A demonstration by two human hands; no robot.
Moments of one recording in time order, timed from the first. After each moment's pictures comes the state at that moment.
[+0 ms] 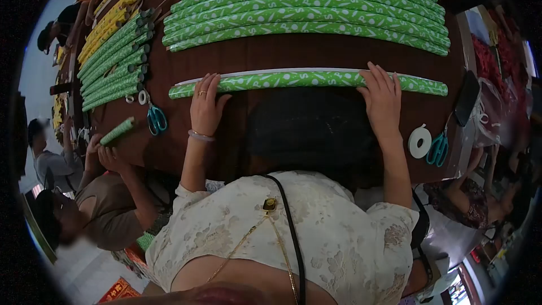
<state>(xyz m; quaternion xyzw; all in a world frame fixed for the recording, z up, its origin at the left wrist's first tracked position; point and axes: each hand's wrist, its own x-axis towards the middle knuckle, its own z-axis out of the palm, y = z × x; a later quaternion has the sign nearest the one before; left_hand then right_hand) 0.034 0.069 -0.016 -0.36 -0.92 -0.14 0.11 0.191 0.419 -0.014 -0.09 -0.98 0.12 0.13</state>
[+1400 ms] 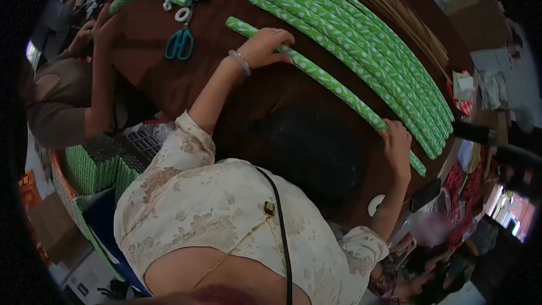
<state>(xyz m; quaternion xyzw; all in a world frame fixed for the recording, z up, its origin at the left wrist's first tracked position) -0.031 0.079 -0.019 -0.35 -0.88 -0.32 -0.01 0.133 0.464 0.026 0.10 -0.99 0.13 -0.05</state>
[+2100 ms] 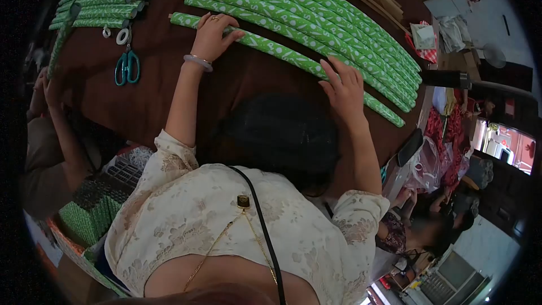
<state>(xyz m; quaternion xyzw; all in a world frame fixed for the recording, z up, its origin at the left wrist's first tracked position) -0.040 0.096 -0.035 -0.25 -0.91 -0.31 0.11 0.099 0.403 0.016 0.19 -0.97 0.07 0.15</state>
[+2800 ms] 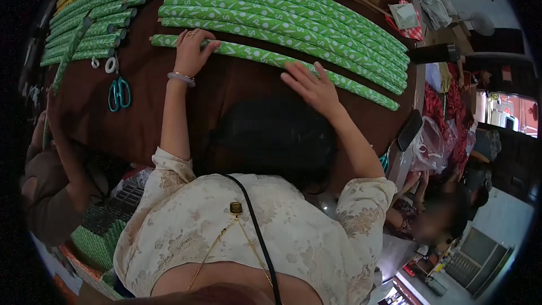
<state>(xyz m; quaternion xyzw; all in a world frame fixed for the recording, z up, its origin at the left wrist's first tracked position) -0.043 0.097 -0.036 -0.26 -0.91 -0.31 0.13 0.105 0.400 -0.017 0.31 -0.92 -0.13 0.19</state>
